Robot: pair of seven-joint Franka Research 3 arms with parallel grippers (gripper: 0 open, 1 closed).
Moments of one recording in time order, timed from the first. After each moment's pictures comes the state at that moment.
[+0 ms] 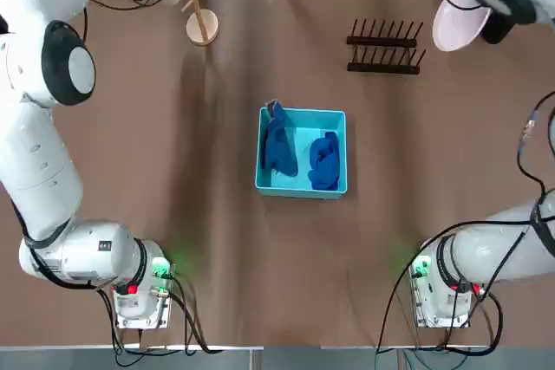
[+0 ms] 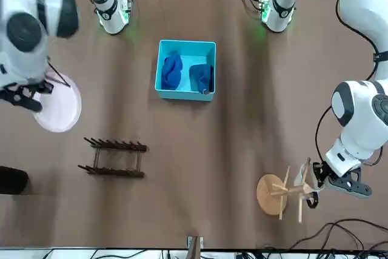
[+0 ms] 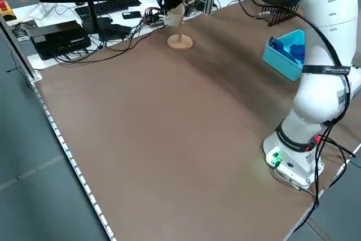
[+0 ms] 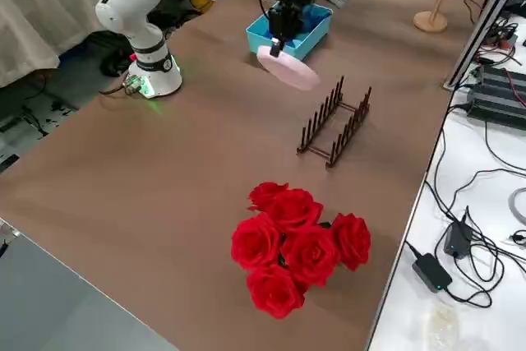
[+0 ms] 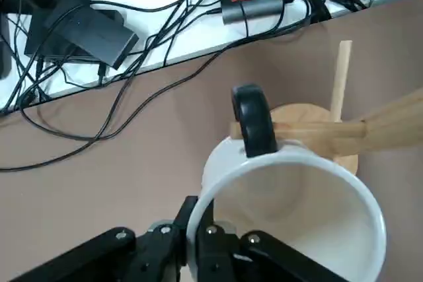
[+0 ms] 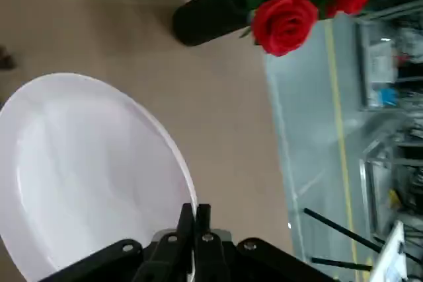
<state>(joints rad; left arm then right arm) -0.03 0.55 -0.01 -1.49 0.01 2.40 0.25 0.18 0.09 0.02 -1.79 -0.74 1.60 0.60</state>
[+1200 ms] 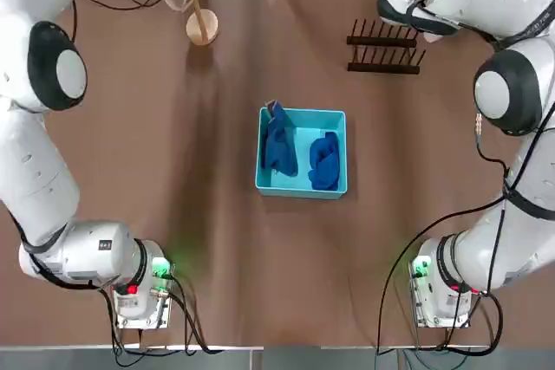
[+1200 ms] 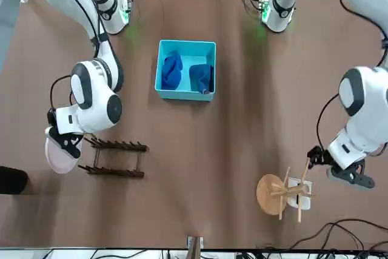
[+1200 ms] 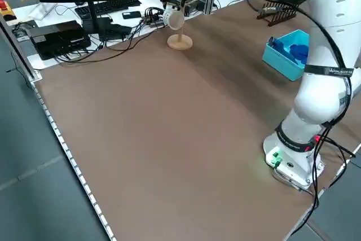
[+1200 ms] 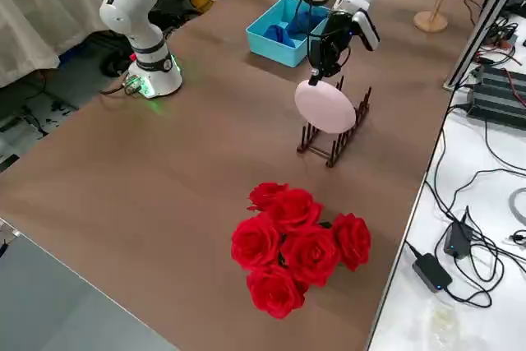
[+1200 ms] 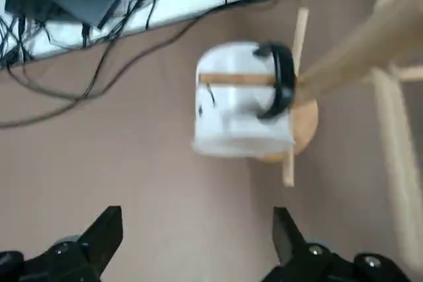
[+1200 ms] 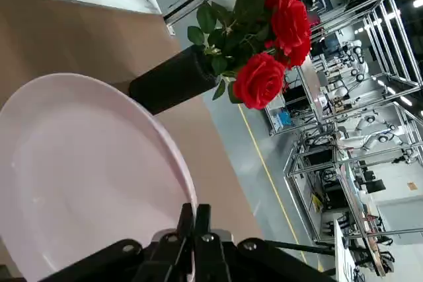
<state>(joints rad) -0.01 0.44 -0.04 -1.47 -0.01 2.11 0.21 0.32 0.47 0.02 -1.60 -1.04 1.52 1.01</state>
